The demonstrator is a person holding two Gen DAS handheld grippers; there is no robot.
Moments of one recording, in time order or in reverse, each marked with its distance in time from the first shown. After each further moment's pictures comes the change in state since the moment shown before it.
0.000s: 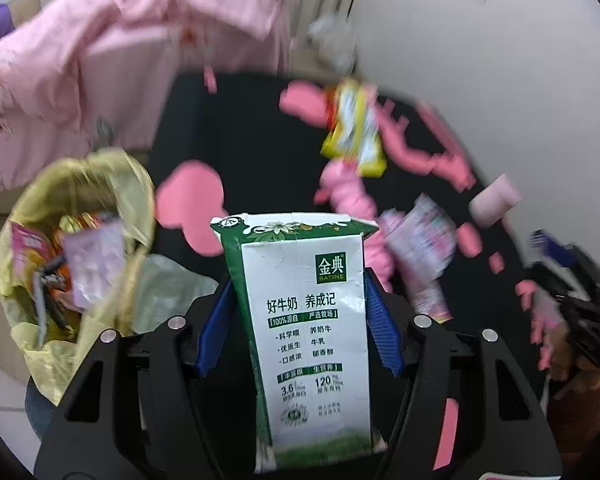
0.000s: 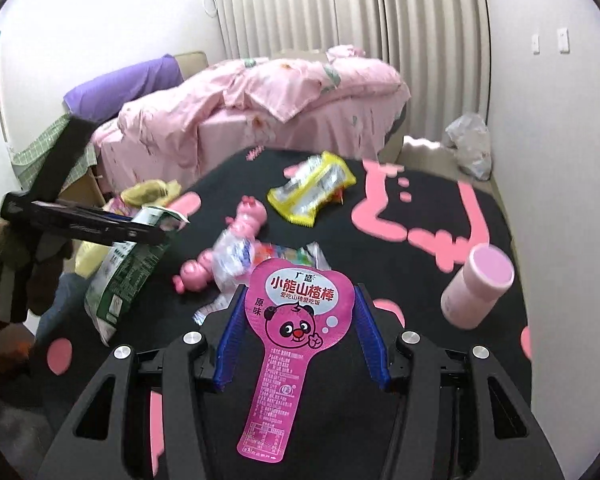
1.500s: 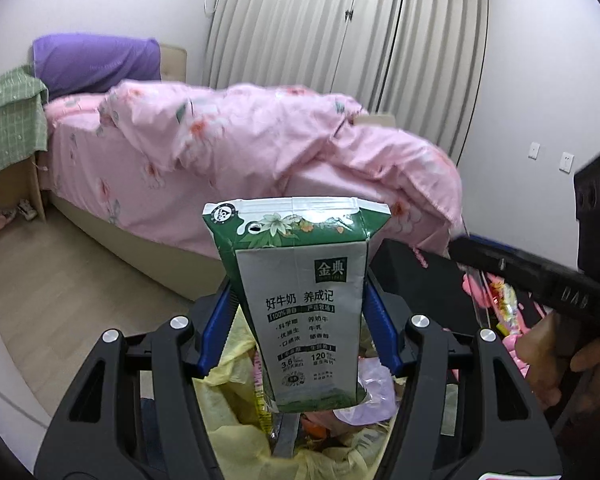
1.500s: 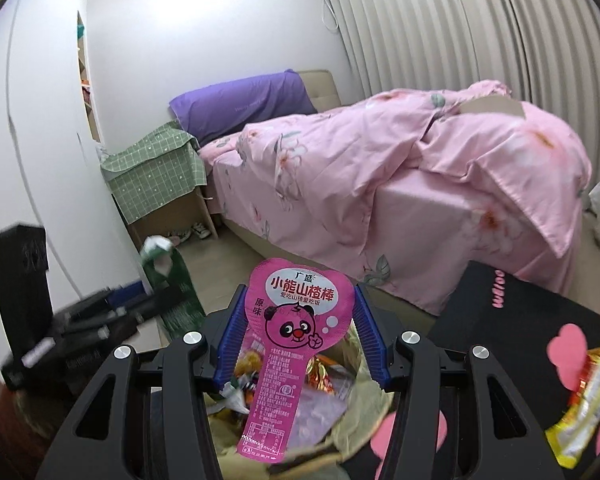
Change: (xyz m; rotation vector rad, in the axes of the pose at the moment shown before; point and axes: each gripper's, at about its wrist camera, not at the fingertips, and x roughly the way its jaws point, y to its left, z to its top) left arm -0.089 0.204 -0.028 -0.271 -0.529 0.279; right arm 0.199 0.233 0.166 -0.139 -0.037 0.425
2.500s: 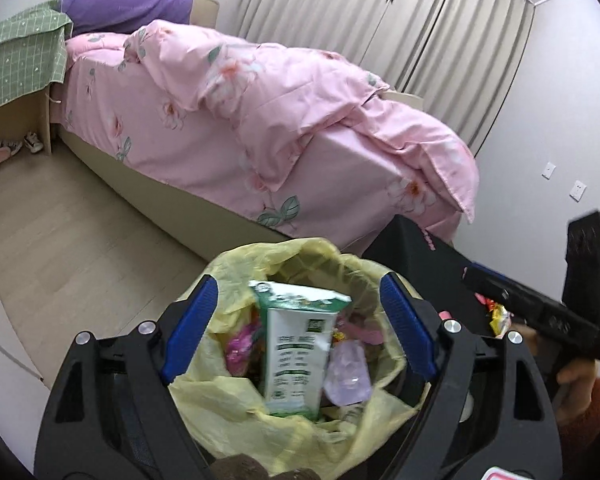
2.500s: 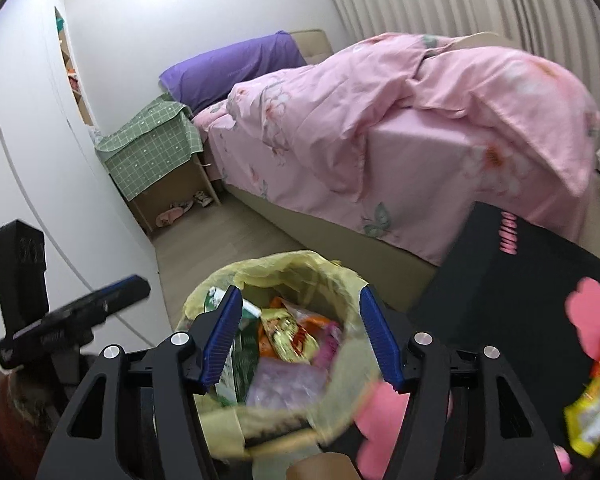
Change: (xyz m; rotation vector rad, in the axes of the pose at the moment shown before) left arm -0.006 0.015 -0.014 -0.164 0.101 -0.003; right arm -0.002 -0.037 -0.033 0.072 0.125 0.010
